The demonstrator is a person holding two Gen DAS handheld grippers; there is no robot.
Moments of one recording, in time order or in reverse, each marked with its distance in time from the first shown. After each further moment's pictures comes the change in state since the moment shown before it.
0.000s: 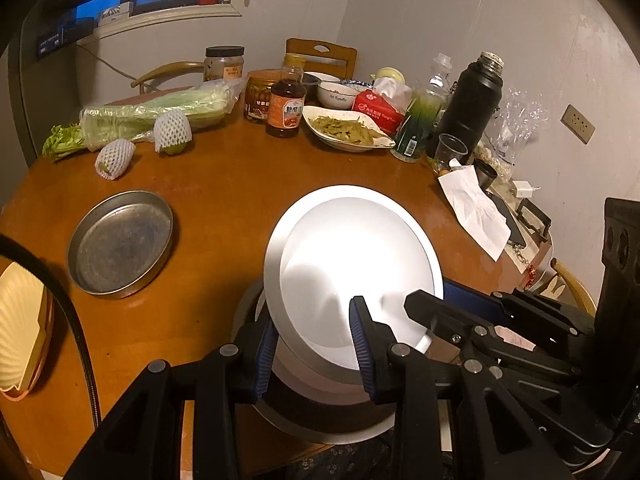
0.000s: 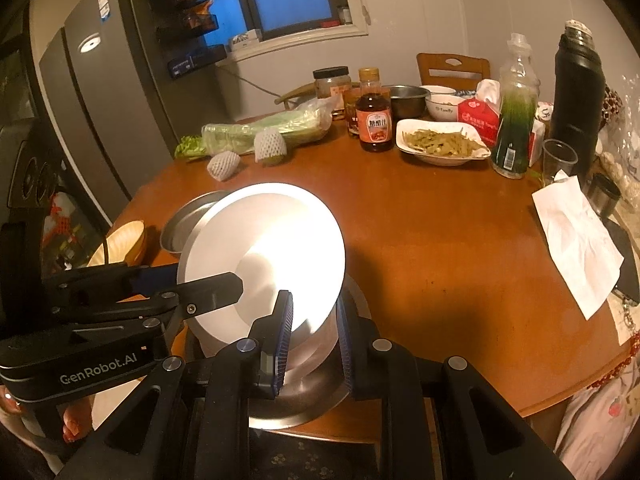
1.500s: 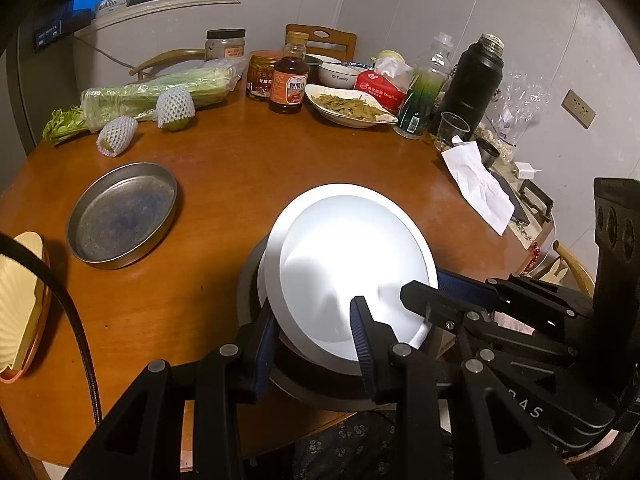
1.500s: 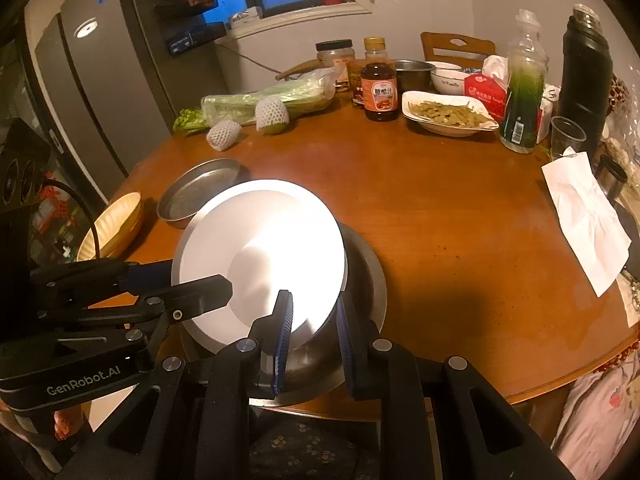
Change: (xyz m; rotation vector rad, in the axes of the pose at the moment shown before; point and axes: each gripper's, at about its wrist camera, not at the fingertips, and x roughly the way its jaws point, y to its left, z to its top) left arm 0.005 0.006 -0.021 0.010 0.049 0.001; right arm 0.016 0.006 -0.013 -0.005 0.080 -0.005
